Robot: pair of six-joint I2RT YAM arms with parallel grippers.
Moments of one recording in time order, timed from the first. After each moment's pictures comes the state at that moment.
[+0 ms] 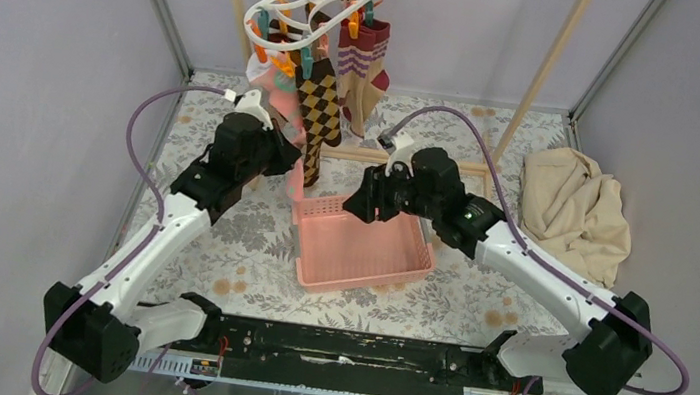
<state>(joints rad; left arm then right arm) -0.36 1.13 1.00 -0.30 0.00 -0.57 0.76 1.30 1.08 -0.22 -0.30 0.38</state>
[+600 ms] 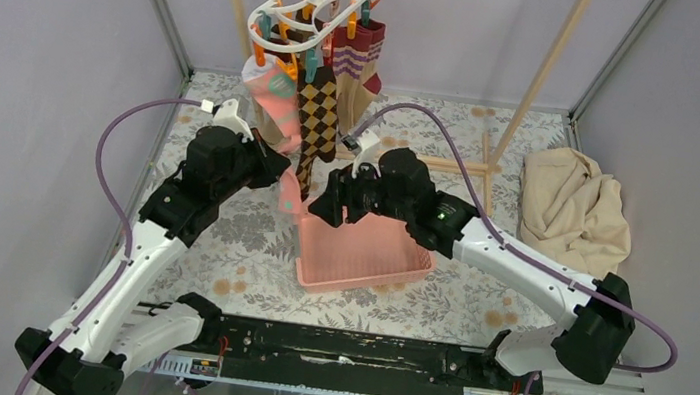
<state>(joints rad) -0.38 0.92 1.00 -0.46 0.02 -0.61 0.93 1.41 1.18 -0.15 -0.25 0.38</state>
